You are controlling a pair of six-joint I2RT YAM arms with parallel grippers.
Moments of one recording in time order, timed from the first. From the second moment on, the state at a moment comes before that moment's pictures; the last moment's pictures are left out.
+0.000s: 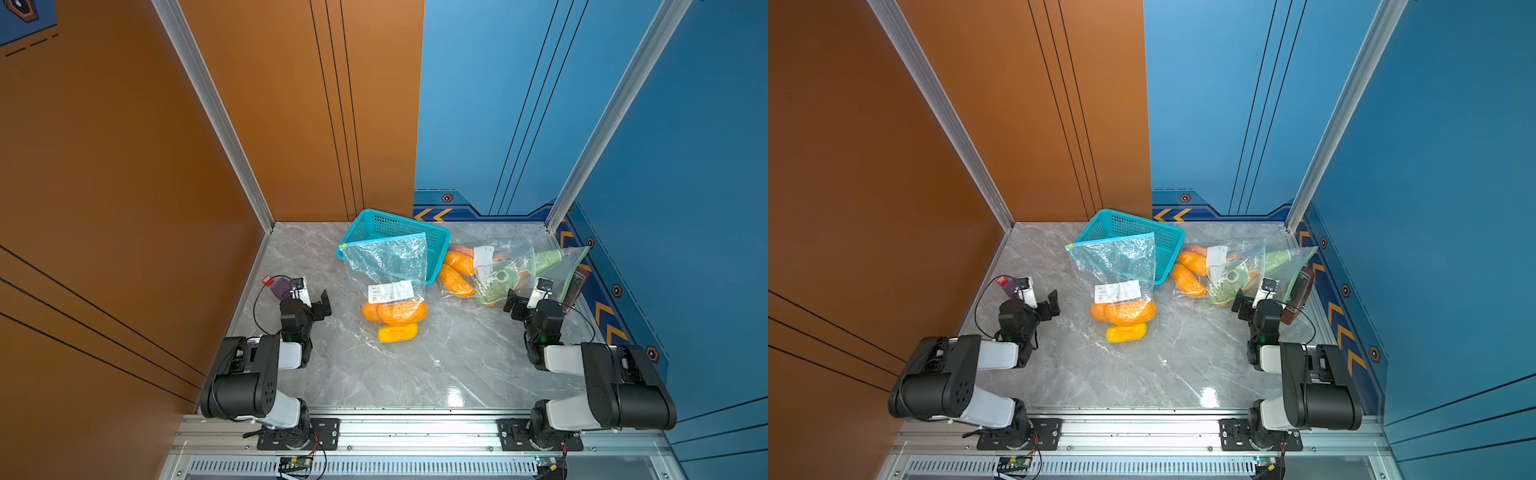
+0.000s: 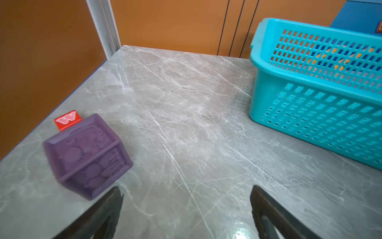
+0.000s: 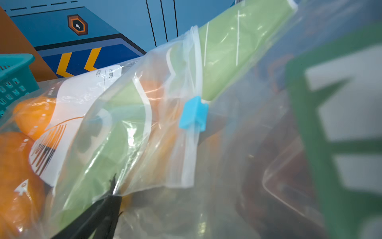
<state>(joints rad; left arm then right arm) 0.07 1.54 0.29 0.89 0.01 -0.08 -0.06 1.48 0.26 0.87 0.11 0.12</state>
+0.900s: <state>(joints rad) 0.01 1.54 0.29 0.93 -0.16 -0.07 0.02 1.50 0.35 0.80 0.25 0.11</state>
